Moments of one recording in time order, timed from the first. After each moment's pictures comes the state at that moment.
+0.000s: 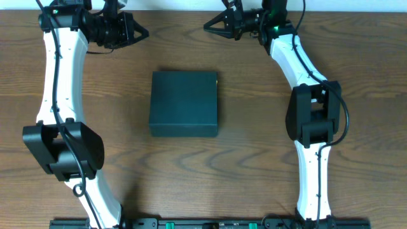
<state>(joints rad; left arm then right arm) 0.08 2.03 2.08 -1.13 0.76 -0.07 0.17 2.48 2.13 0.15 -1.54 1.12</state>
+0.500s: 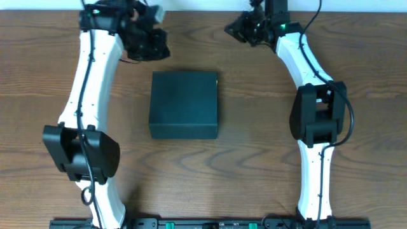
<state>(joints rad) -0.14 2.02 2.08 -1.28 0.47 -0.06 0.13 2.47 2.15 -0.48 -0.67 0.70</state>
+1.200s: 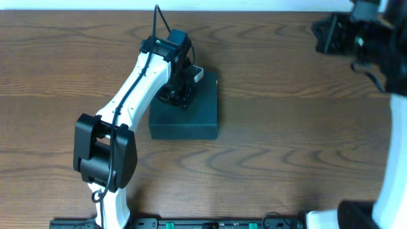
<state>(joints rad) -0.38 2.00 1.72 -1.31 0.26 0.14 0.01 1.58 2.22 -1.35 -0.34 0.19</state>
